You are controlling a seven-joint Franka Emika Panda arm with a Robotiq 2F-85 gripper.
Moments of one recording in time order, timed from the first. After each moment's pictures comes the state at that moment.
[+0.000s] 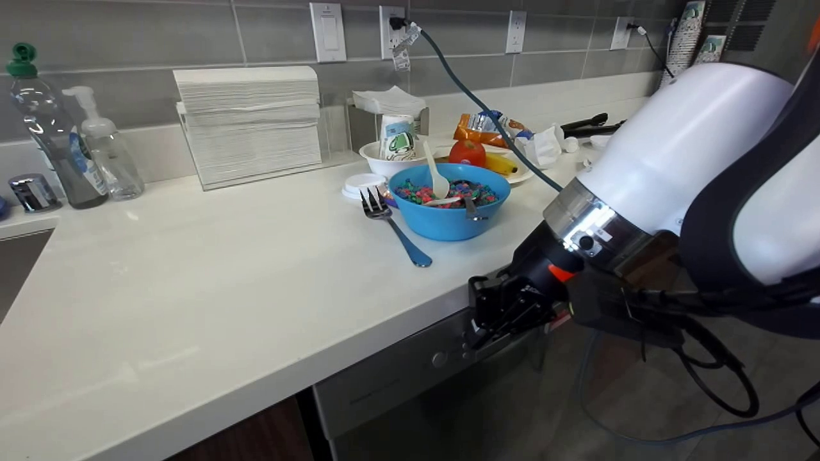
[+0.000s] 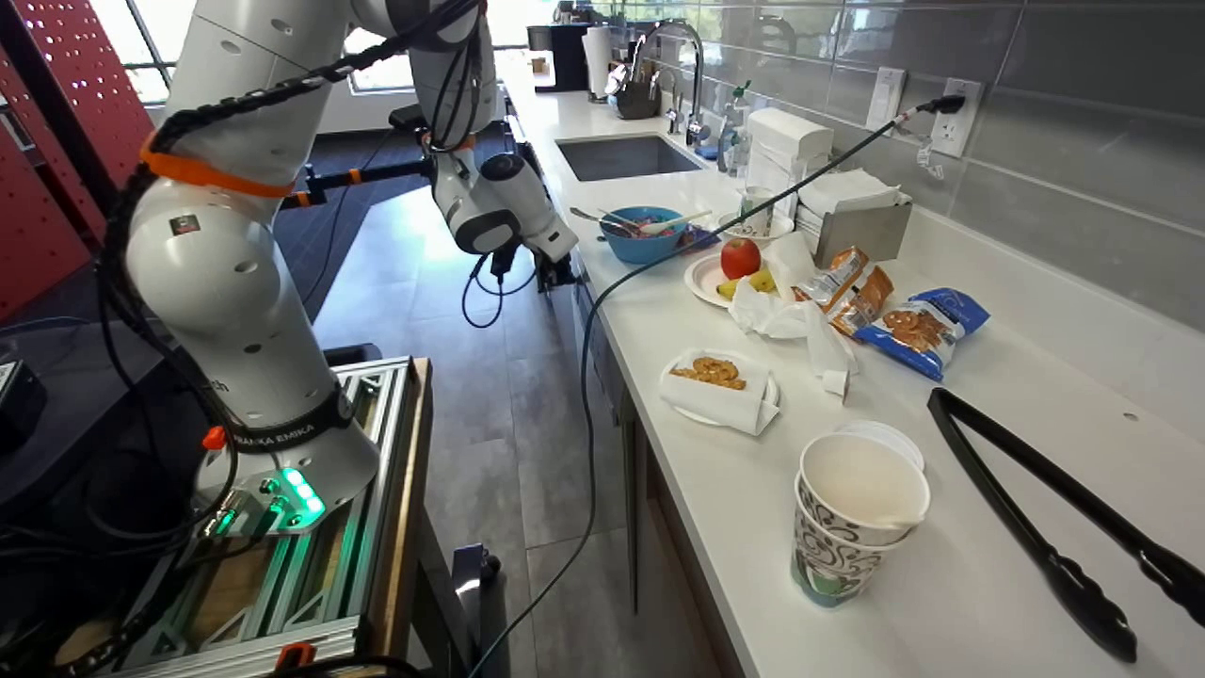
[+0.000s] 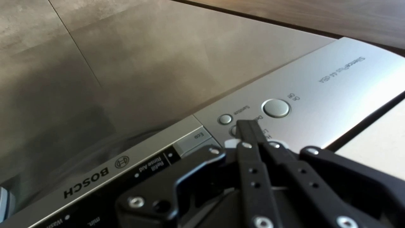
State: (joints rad) arm 0.43 0.59 0.49 -2.38 0.53 3.54 0.53
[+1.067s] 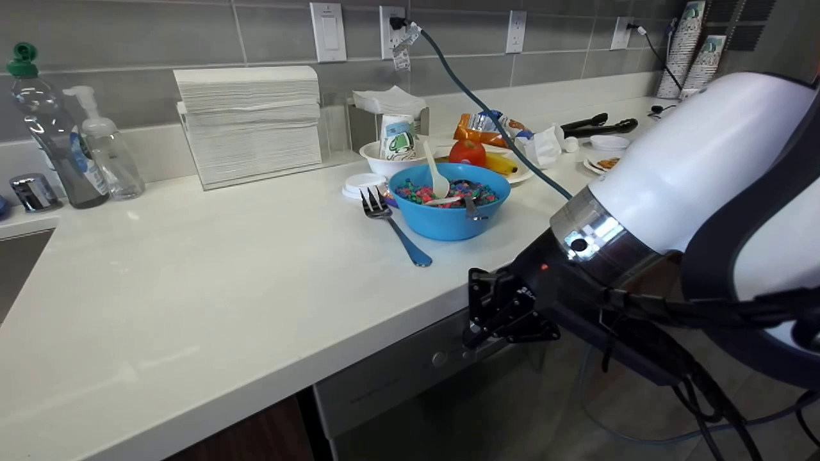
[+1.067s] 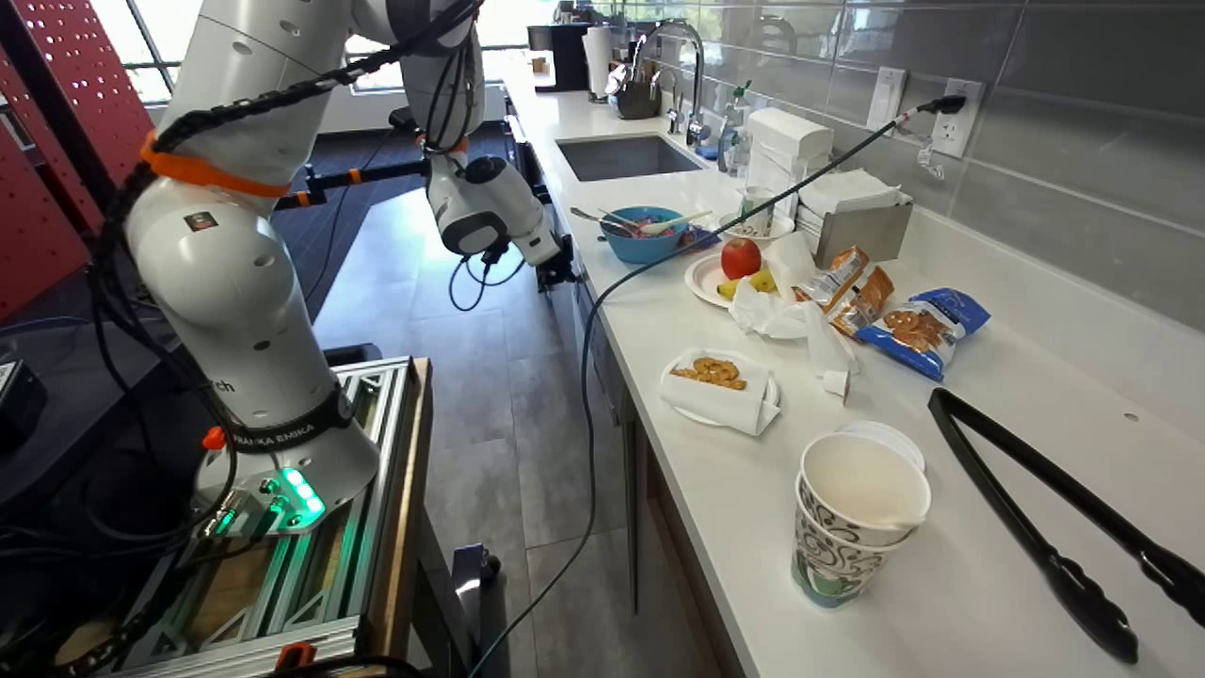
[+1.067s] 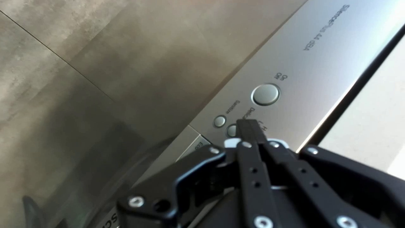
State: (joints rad) arm 0.55 0.62 0.45 -2.35 0.68 3.65 0.80
